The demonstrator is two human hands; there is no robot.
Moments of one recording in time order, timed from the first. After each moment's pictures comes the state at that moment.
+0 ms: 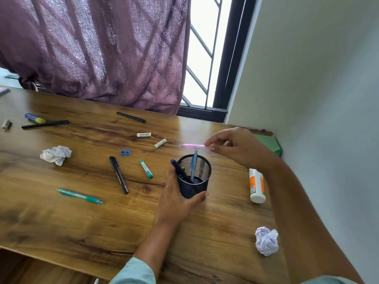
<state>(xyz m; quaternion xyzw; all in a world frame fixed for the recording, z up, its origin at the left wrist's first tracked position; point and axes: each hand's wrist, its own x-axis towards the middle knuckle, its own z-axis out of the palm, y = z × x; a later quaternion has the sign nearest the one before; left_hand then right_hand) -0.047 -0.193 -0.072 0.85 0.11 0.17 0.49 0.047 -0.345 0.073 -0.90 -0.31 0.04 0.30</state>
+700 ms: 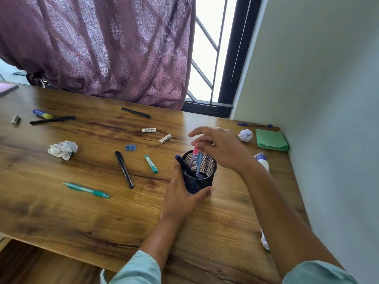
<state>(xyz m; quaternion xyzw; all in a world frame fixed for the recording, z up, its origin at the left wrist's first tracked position) -0.048 -0.194 -0.070 0.85 0.11 0.16 0.49 0.041 -0.303 0.047 -0.87 -0.32 0.05 0.37</state>
